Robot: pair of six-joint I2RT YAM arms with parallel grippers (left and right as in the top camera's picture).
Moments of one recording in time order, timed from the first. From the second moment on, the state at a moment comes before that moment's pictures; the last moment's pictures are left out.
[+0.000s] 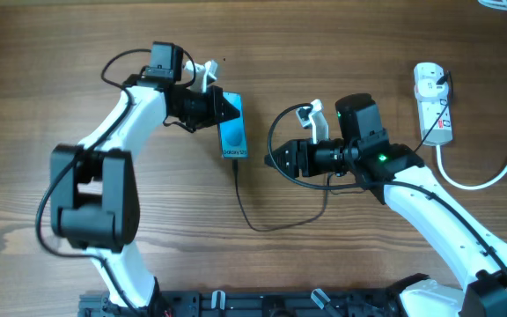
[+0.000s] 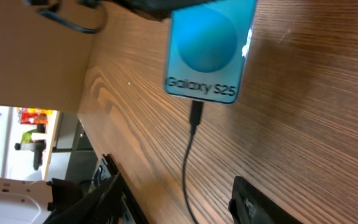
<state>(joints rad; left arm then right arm) -0.14 1.98 1.34 -0.60 0.76 -0.25 0.39 1.41 0.85 -0.30 -0.78 0.42</state>
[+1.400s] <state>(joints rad) -0.16 2.11 1.39 -0.65 0.50 -0.32 0.39 1.41 0.85 -0.35 -0.72 0.37</state>
